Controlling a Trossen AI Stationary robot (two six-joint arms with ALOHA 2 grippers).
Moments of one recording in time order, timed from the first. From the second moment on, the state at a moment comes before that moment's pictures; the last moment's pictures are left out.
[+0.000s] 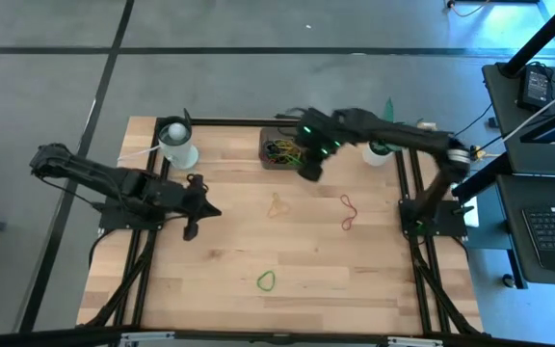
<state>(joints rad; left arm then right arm) -0.26 0.72 0.57 -0.47 -0.19 -0.33 -0.32 1.80 1.74 -1.10 -0.04 0.08</state>
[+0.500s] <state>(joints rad) -0.27 1.28 0.97 -0.51 -0.24 -0.36 0.07 1.02 0.85 -0.67 0.00 0.40</state>
